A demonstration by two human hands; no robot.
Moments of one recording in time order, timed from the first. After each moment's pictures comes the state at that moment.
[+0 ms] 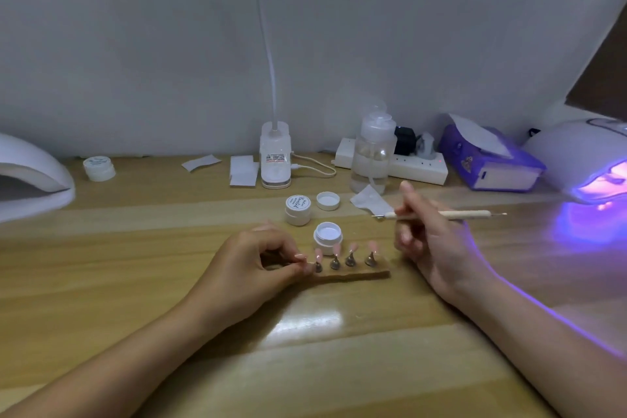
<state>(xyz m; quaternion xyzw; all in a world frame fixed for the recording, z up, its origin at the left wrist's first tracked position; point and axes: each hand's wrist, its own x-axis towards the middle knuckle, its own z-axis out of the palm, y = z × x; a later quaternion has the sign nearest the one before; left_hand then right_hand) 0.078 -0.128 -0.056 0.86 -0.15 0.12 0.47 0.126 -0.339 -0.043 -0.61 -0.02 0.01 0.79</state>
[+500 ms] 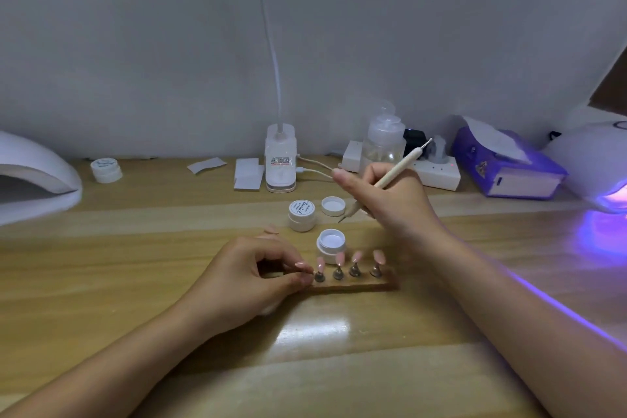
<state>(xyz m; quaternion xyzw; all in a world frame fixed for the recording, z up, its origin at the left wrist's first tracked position) 0.078 -0.128 -0.052 0.86 -0.14 0.08 0.48 0.169 -0.305 -0.032 -0.73 -0.19 -0.09 0.65</state>
